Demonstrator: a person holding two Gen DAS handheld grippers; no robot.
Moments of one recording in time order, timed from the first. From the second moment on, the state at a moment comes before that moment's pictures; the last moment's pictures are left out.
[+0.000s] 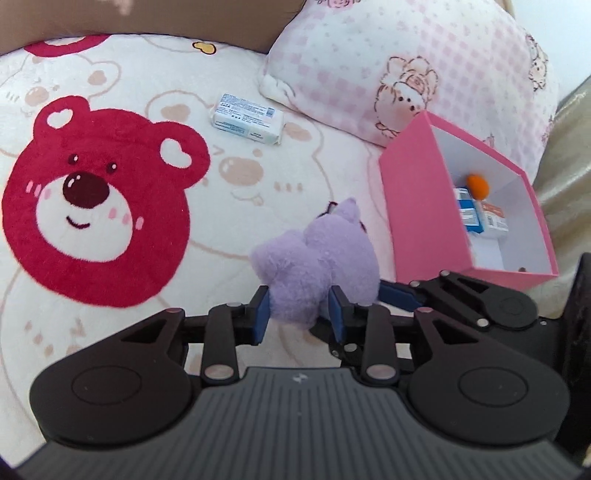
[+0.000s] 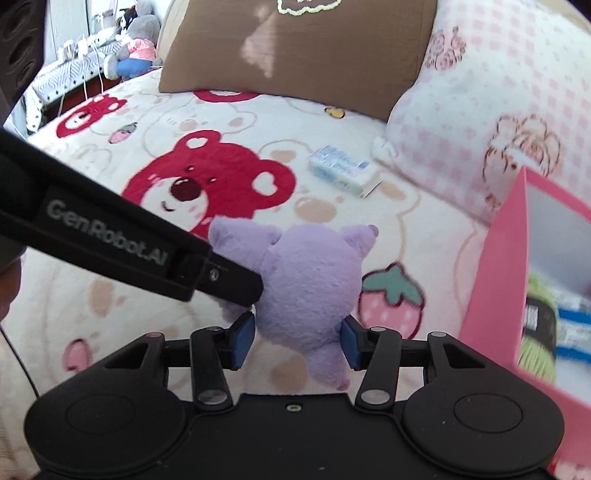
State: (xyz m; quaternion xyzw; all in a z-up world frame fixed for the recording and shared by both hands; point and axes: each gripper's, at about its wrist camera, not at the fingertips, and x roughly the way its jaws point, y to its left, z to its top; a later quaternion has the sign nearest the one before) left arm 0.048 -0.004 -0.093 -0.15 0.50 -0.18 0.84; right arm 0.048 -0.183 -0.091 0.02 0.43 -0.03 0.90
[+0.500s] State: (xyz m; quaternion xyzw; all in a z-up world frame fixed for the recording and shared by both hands) left arm 0.005 -0.026 -0.039 -0.09 0.48 -0.22 0.84; right arm 0.005 -0.177 -0.058 0.02 0.42 -0.02 0.91
